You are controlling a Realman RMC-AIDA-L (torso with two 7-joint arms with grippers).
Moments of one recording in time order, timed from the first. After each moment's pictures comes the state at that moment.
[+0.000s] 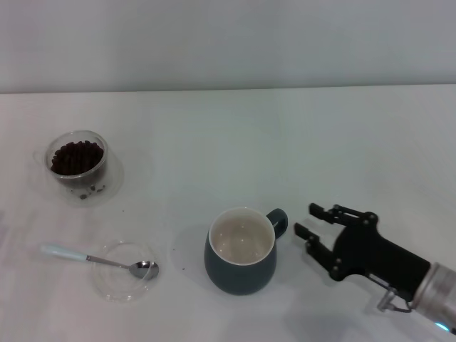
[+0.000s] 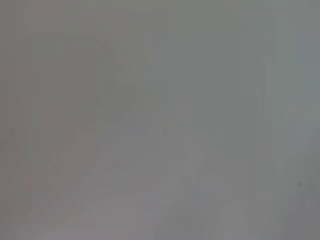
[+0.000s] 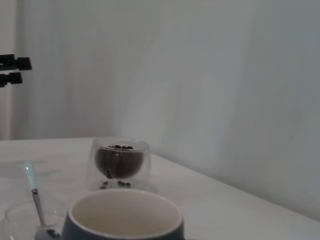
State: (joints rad) left arm -0.20 -2.08 0.69 0.06 0.81 1.54 -0.75; right arm 0.27 2.01 -2.34 -0.26 0.12 -1.21 0.25
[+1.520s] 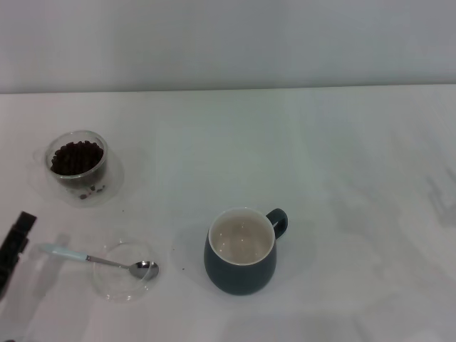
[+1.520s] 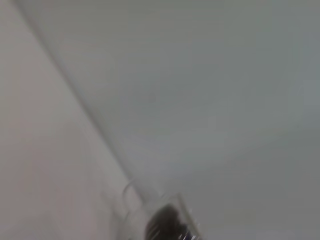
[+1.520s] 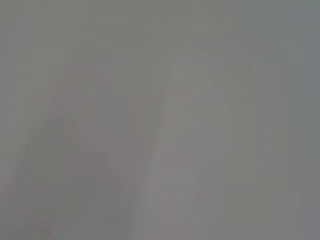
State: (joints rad) left arm -0.26 -2.09 0.76 -0.19 0.94 1.49 -1.24; right arm 0.21 1.99 -1.77 -0.06 0.12 -1.66 0.14
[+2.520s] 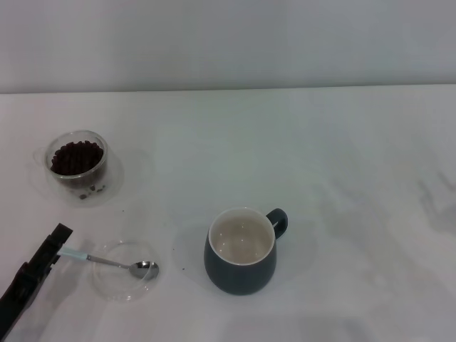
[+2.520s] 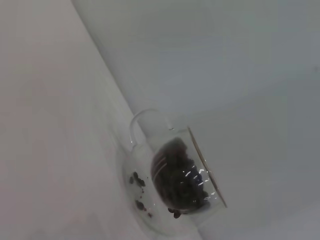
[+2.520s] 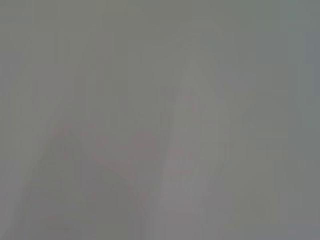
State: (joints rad) left arm -0.27 -2.08 0.81 -0.16 1.05 1.42 -1.33; right arm 0.20 2.01 -1.77 -0.06 0.11 -1.70 0.14
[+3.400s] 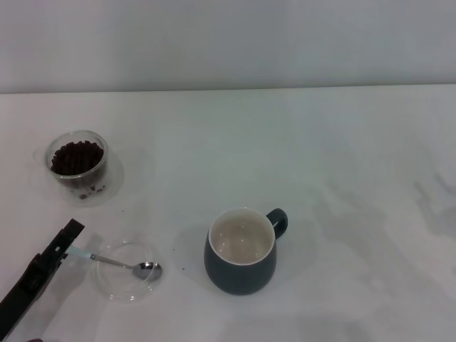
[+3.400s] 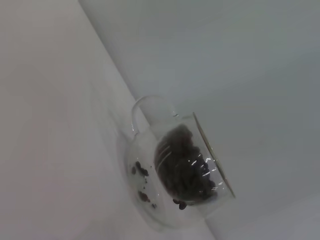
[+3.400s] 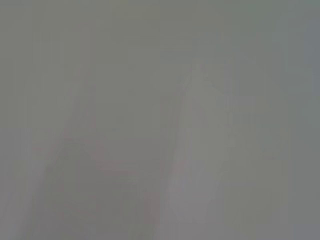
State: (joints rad) left arm -0.31 -2.08 0.84 -0.15 1.05 1.37 -1.35; right arm 0.20 2.01 -1.79 -0.06 0.11 -1.72 0.14
